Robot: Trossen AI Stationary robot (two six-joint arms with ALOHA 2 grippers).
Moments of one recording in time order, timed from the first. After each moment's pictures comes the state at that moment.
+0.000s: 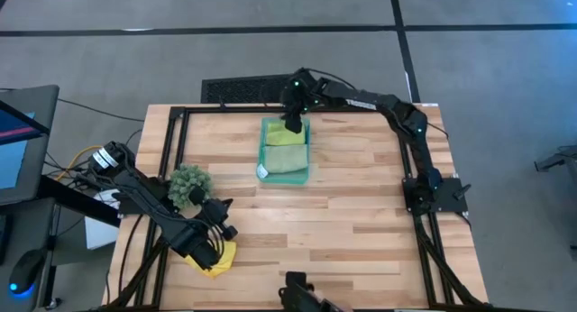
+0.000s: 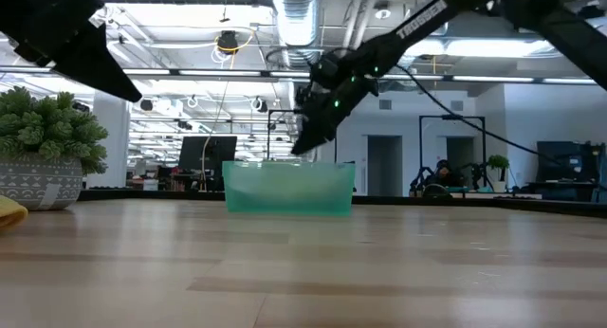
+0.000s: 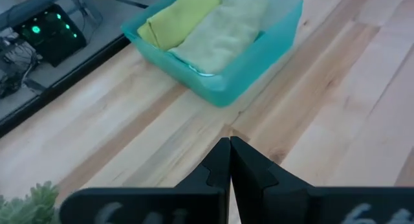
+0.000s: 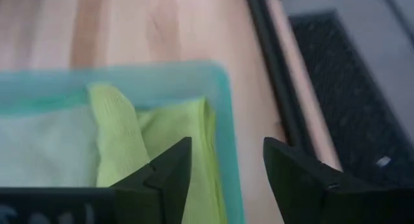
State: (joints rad) left arm -0.77 1.55 0.91 -1.08 -1.03 -1.51; right arm -0.58 2.15 1.73 -0.43 -0.31 -0.42
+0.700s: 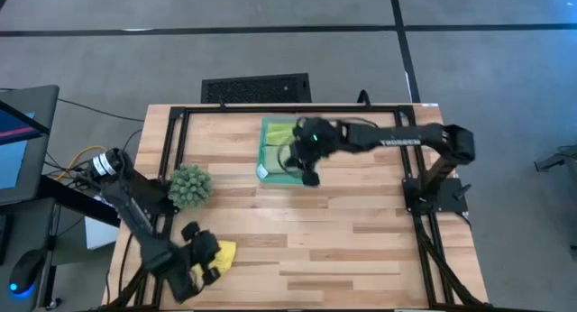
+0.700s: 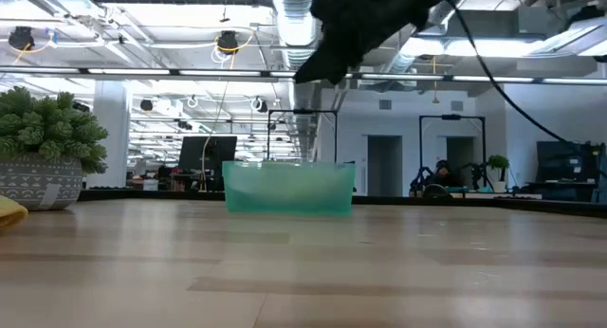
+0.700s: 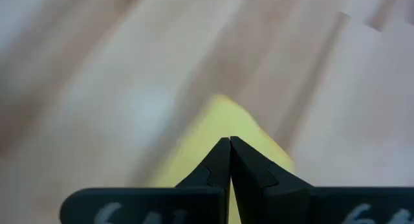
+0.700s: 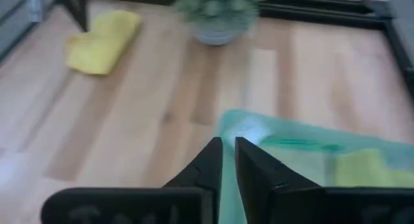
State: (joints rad) left arm -0.99 1.59 0.98 -0.87 -0.58 -1.54; right arm -0.19 1.68 1.29 -0.28 -0.30 -0.30
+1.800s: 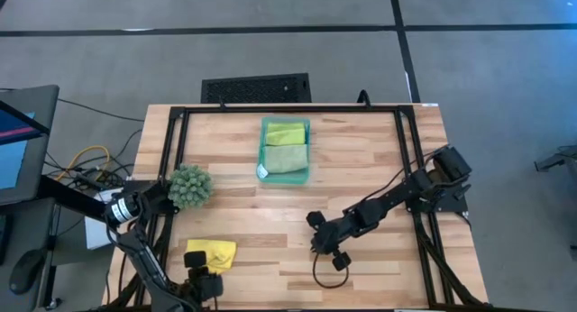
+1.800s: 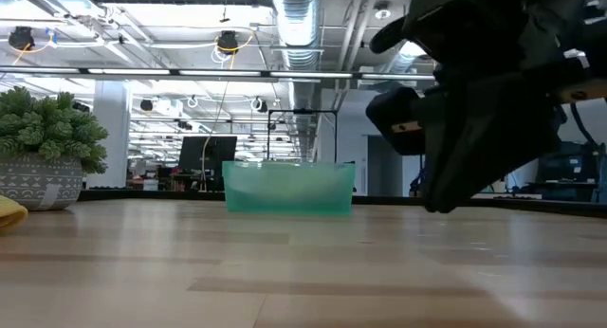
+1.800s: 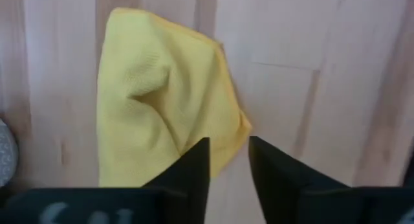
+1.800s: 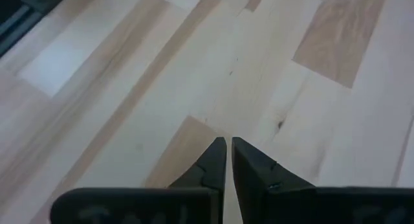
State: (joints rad) left arm -1.08 2.03 1.51 -1.25 -0.29 -1.22; right arm 0.44 1.80 0.88 0.05 -0.07 -0.12
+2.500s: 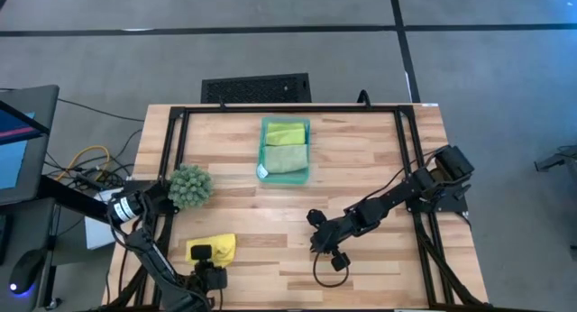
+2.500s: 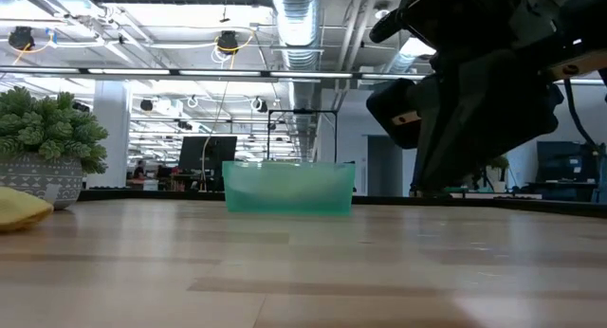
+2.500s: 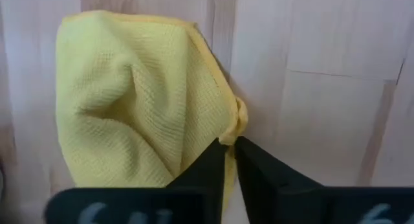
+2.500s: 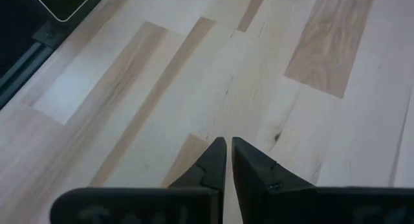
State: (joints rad) left arm -1.05 2.03 1.34 -1.10 -0.32 -1.16; right arm 0.44 1.78 0.89 0.07 -0.08 -0.05
